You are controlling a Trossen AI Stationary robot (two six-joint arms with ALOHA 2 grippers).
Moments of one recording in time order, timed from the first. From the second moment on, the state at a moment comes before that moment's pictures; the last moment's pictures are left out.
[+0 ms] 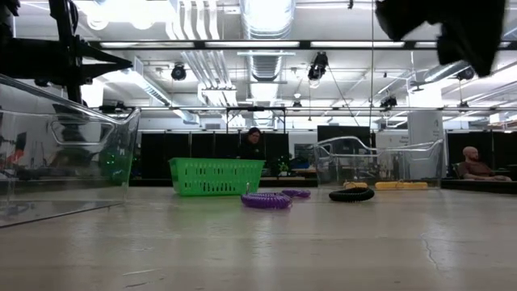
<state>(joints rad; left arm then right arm) -0.23 0.05 0.01 0.16 -0.60 -1.19 0.31 1.49 1.22 -1.16 -0.25 0.99</state>
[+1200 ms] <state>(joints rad) -0.23 0.05 0.01 0.15 -0.61 -1.22 0.55 1.60 0.84 -0.63 -0.26 1.20</state>
